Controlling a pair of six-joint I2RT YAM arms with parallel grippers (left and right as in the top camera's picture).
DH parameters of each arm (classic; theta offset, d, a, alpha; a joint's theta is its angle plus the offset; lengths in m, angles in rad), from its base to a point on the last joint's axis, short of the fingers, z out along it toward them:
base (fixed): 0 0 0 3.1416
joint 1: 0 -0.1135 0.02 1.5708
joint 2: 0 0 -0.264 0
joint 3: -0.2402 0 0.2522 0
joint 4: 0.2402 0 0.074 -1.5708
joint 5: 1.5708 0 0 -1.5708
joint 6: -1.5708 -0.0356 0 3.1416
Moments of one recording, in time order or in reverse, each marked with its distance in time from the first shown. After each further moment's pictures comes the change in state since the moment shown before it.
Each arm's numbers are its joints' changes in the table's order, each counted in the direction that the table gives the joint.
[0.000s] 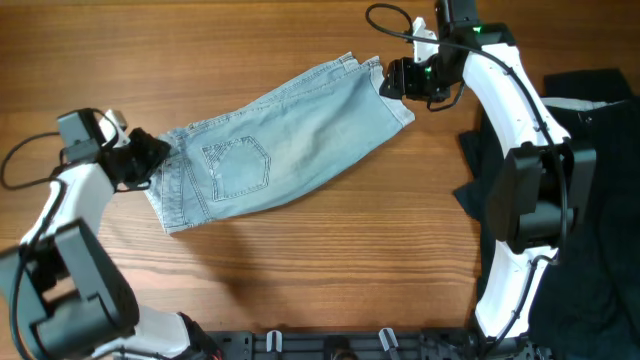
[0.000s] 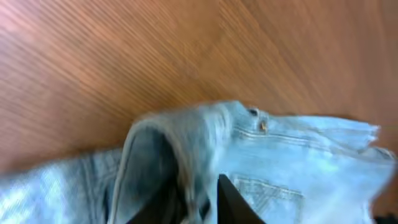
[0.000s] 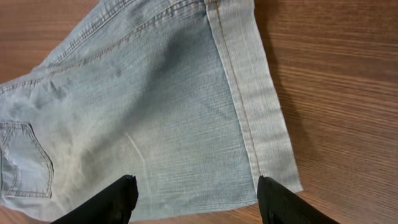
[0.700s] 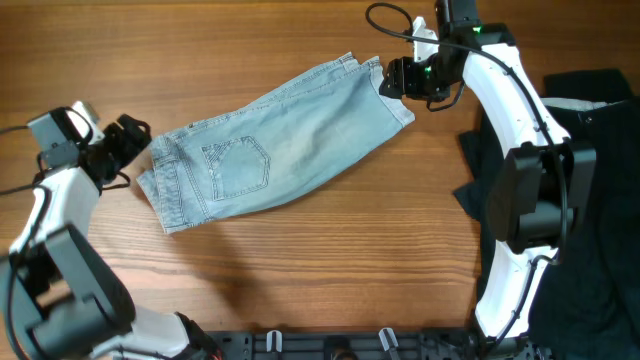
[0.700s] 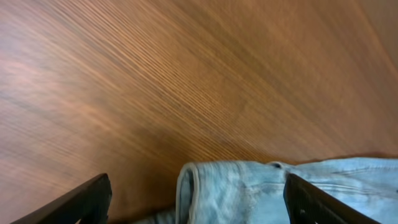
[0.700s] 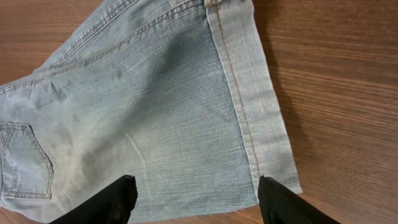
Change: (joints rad) left arm -0.065 0.042 -0.016 -0.157 -0.080 -0.125; right arm 0.000 0.000 0.000 0.000 0.000 -0.001
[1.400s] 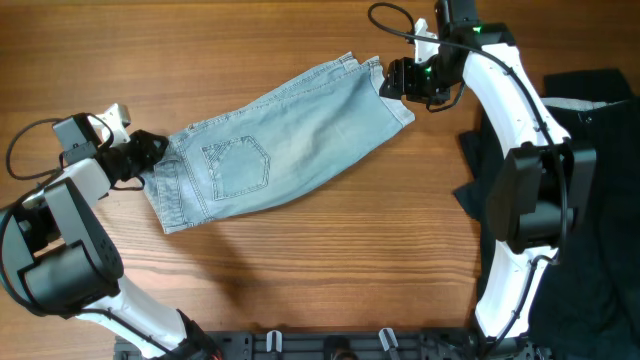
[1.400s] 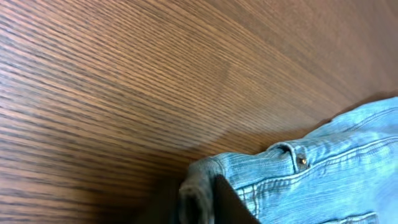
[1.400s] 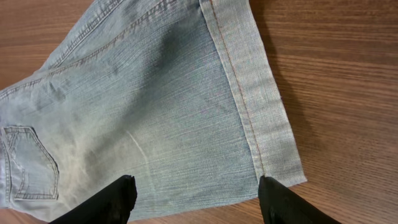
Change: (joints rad) left arm 0.021 0.196 -0.007 -0.108 0.196 -0.181; right arm 0.000 0.000 0.000 0.021 0.000 -0.045
